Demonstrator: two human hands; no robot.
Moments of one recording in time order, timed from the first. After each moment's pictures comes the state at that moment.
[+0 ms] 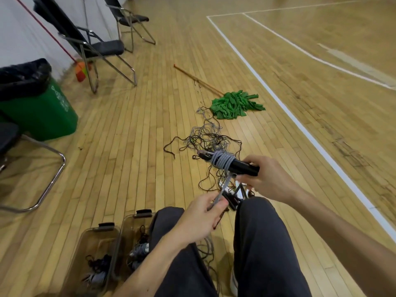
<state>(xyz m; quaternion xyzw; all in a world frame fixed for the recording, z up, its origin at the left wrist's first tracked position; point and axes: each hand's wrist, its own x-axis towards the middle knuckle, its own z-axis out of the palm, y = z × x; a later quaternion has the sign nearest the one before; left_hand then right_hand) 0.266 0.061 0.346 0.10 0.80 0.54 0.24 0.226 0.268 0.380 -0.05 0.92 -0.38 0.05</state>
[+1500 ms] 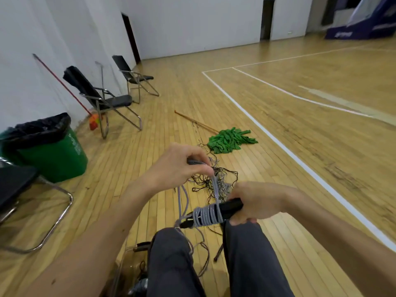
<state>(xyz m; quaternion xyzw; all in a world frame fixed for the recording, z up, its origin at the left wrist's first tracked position) 0.250 0.062 0.491 0.34 0.88 0.32 -0.04 0.305 0.271 0.463 -0.19 0.92 -0.22 0.27</state>
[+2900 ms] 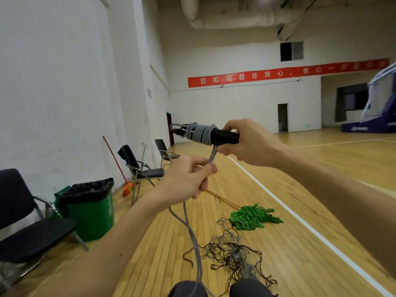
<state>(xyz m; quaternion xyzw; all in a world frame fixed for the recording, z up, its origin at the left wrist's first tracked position) 0.415 0.049 0.595 0.27 0.84 0.46 -0.14 0.410 0.240 0.648 -0.25 0.88 -0.27 -0.29</state>
